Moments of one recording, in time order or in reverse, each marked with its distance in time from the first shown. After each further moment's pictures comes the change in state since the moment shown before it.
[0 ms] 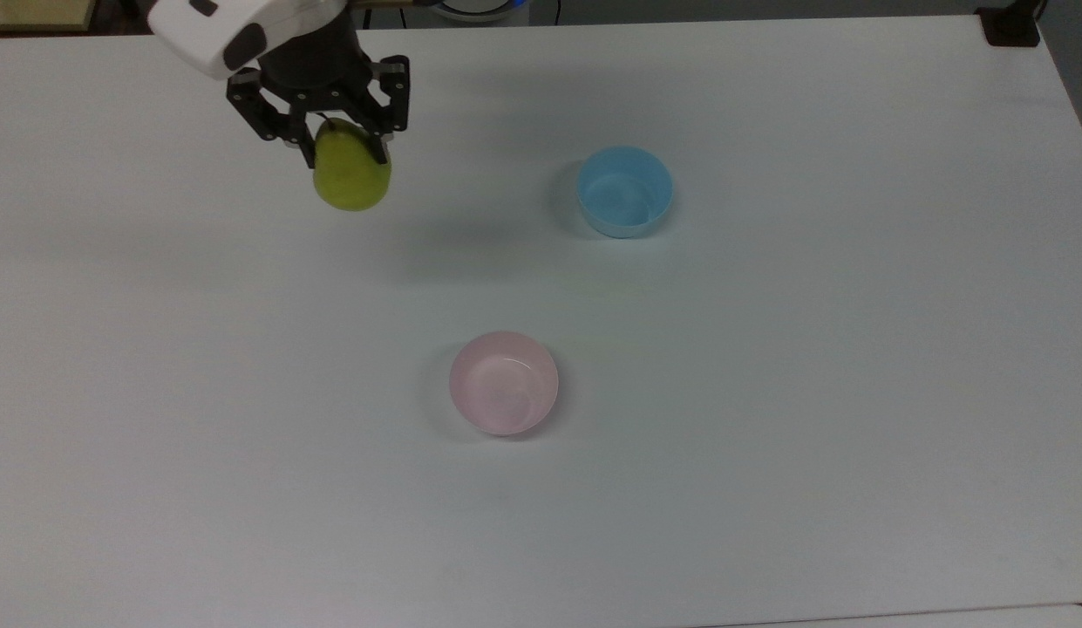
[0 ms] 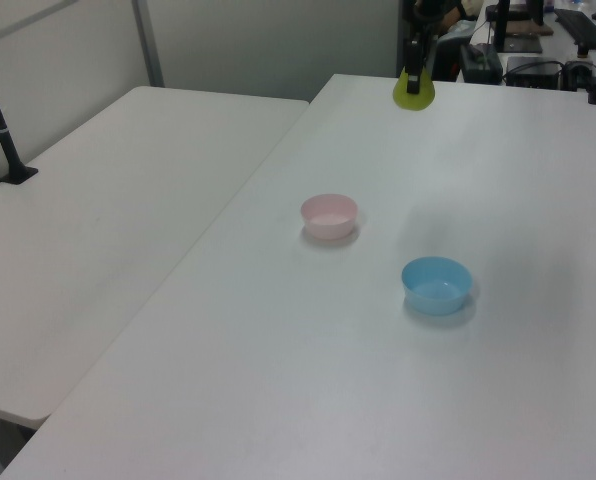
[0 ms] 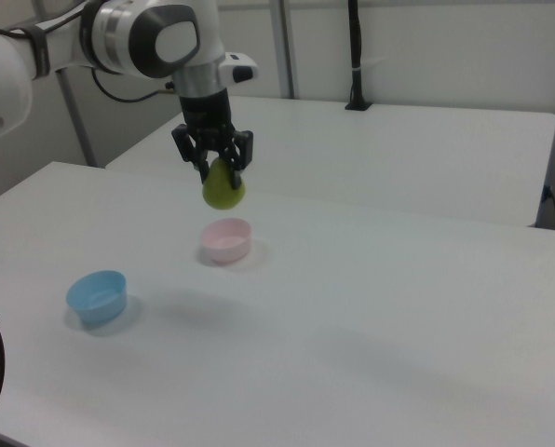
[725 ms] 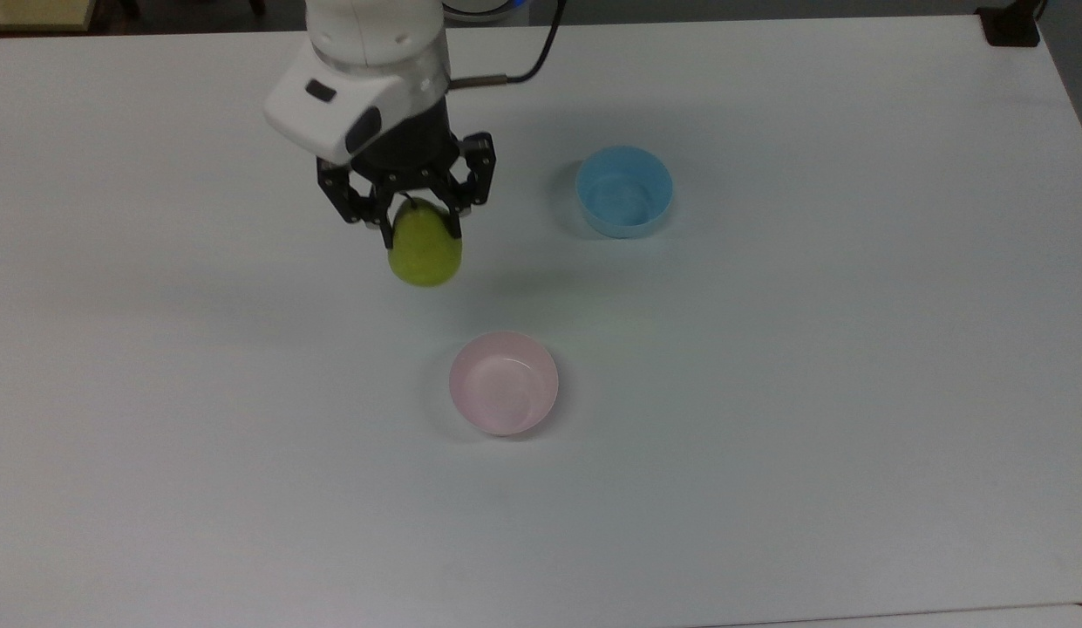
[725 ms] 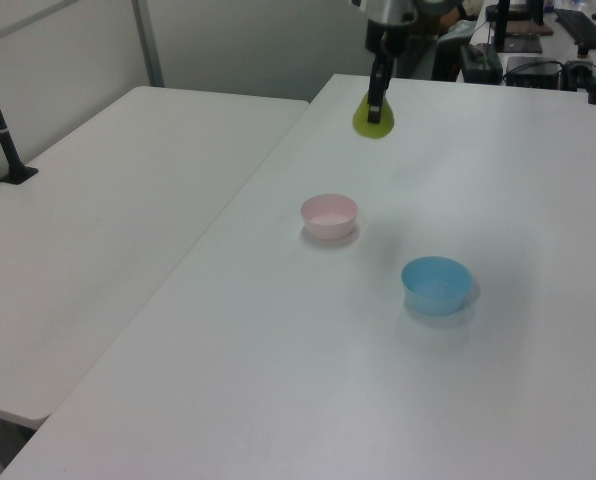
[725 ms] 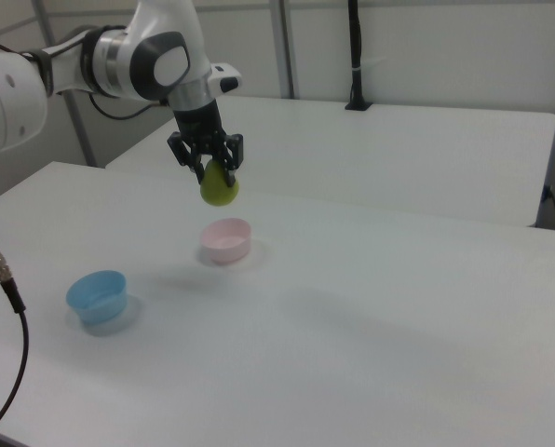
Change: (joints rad) arm 0.096 0.106 0.001 0.023 0.001 0.175 0.005
